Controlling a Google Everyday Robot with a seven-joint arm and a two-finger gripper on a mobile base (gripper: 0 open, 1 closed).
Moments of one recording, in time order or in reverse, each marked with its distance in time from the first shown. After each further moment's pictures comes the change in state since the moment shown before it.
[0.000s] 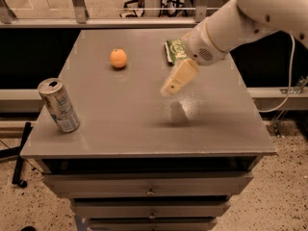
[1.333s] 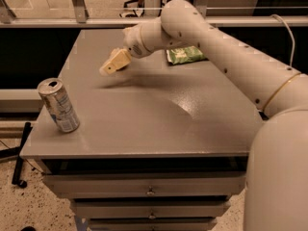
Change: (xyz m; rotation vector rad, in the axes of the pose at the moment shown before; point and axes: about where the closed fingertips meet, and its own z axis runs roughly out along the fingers) arm -0.135 -0.065 0.176 -0.032 -0.379 -0.009
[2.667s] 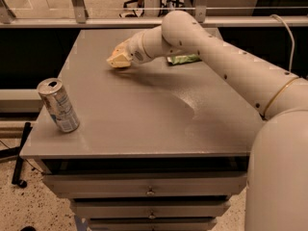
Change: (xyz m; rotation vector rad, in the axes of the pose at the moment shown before) arm 0.023 -0.008 0.013 0.039 0.000 0.048
